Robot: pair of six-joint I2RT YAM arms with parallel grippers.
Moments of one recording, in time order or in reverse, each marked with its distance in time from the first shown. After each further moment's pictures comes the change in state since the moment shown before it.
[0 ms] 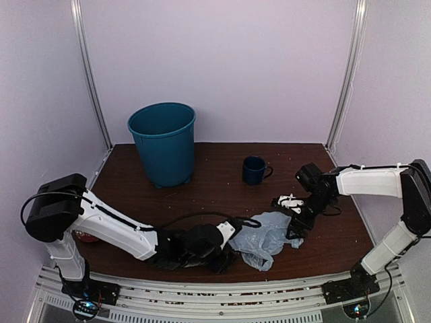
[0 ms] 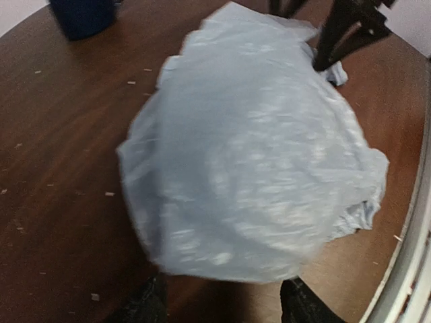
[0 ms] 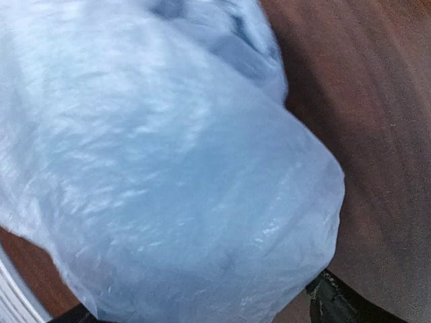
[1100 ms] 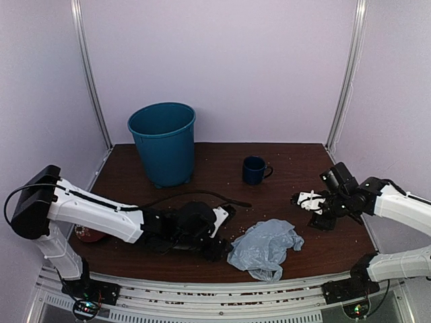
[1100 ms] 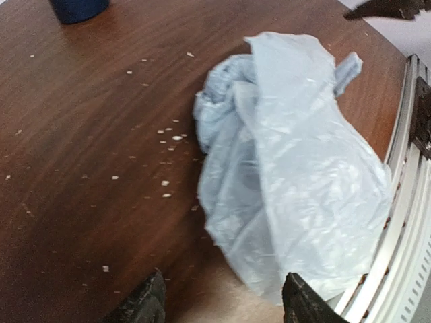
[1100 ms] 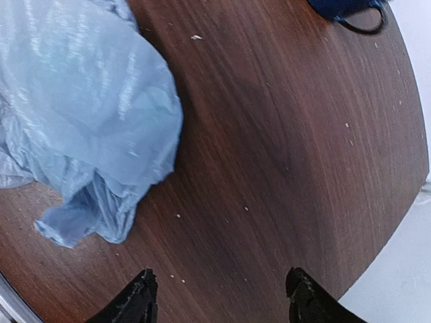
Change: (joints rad) left arm 0.108 -0.159 0.048 -0.259 0.152 -0.037; right arm 0.068 -0.470 -0.151 -0.013 0.356 -0.108
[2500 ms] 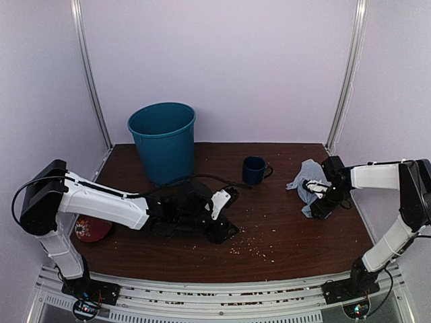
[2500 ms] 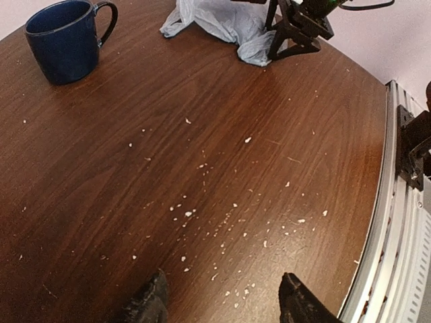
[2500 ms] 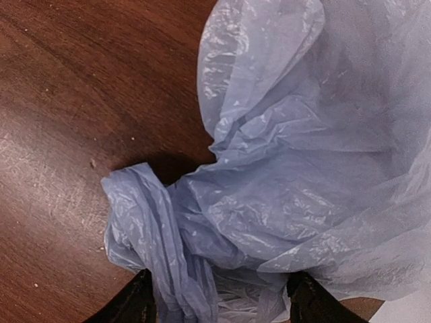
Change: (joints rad) left arm 0.119 0.069 0.061 0.145 0.163 0.140; right arm -0.384 0.510 0.137 0.174 -0.058 0.220
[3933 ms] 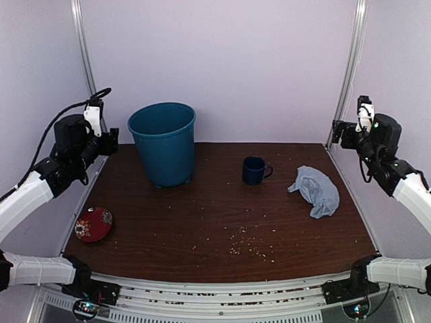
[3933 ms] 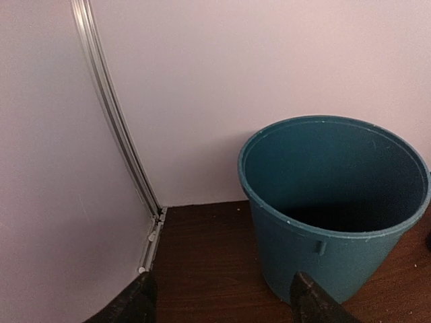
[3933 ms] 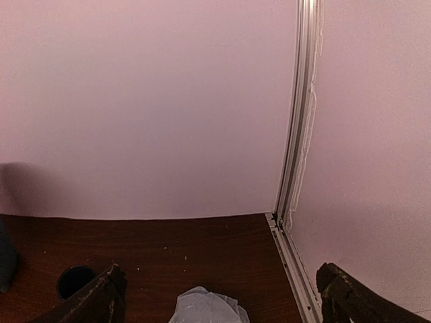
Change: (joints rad) left arm 0.717 -0.711 -0.045 -0.203 -0.487 0.304; right arm 0.041 -0.583 0.073 0.521 0.242 0.487
